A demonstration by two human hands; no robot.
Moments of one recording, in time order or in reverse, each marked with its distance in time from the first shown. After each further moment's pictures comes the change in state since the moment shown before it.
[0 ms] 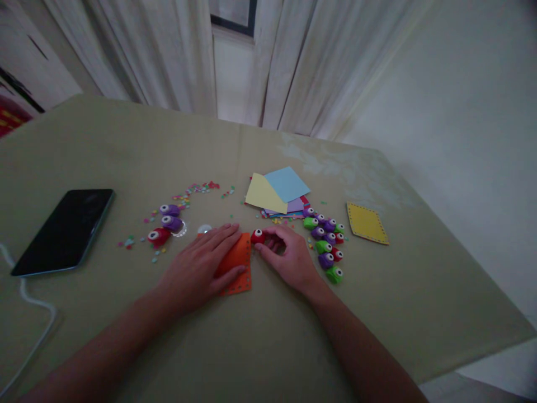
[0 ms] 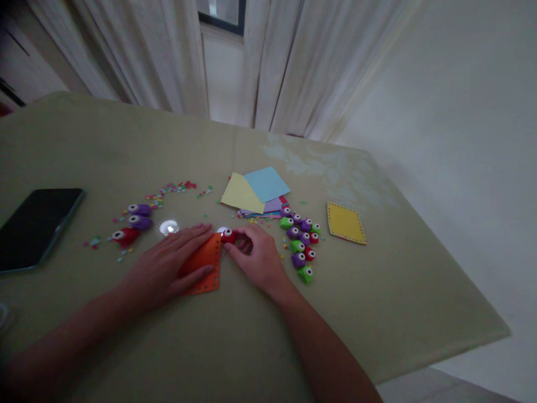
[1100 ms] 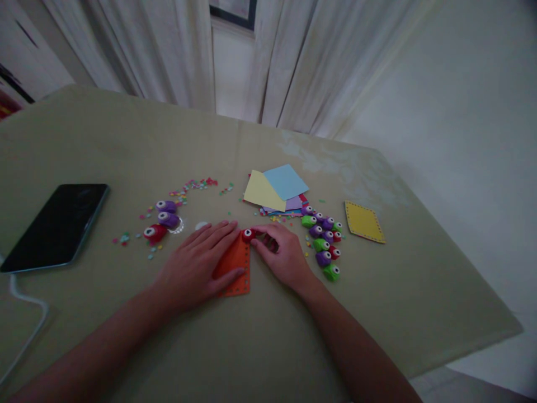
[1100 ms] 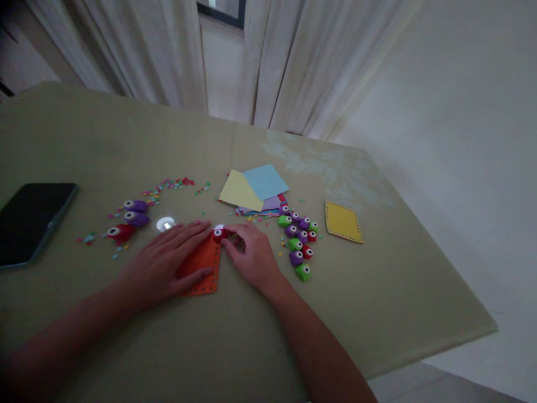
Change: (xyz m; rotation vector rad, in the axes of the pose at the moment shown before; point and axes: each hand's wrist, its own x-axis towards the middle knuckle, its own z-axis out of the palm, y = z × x) left_hand -0.001 -0.001 0.000 0.055 0.028 0.080; right_hand 0.003 0.002 0.005 -0.113 -0.053 -0.120
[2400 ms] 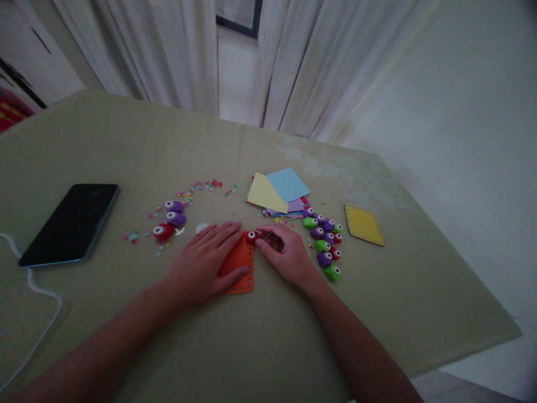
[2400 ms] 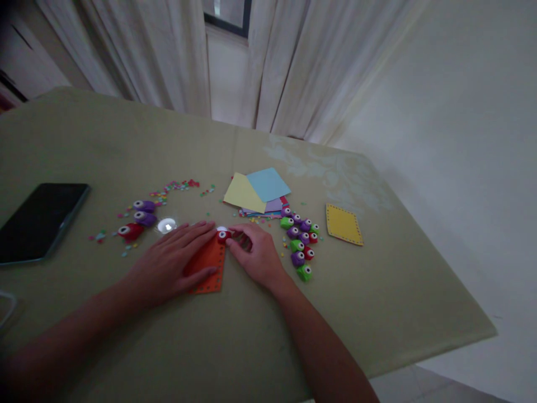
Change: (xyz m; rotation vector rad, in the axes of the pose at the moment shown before) left_hand 0.002 0.001 0.000 -0.018 -0.019 -0.023; right_hand 0.002 -0.001 -0.005 0.070 -0.027 0.065
